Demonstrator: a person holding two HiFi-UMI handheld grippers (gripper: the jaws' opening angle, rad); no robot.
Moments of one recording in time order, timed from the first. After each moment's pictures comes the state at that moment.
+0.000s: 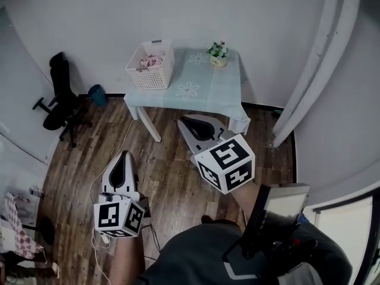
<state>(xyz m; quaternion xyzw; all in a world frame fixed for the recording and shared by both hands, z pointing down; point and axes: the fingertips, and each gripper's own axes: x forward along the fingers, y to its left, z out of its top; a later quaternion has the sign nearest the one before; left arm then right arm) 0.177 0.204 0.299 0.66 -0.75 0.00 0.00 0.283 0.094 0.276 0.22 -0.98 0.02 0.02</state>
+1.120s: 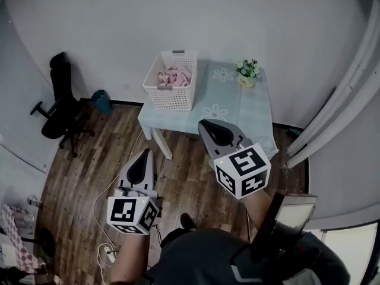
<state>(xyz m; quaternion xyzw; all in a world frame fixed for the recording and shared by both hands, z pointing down) 0.010 0.036 0.316 0.71 -0.70 0.00 0.02 0.112 -0.062 0.291 0.27 -0.96 0.02 0.03</state>
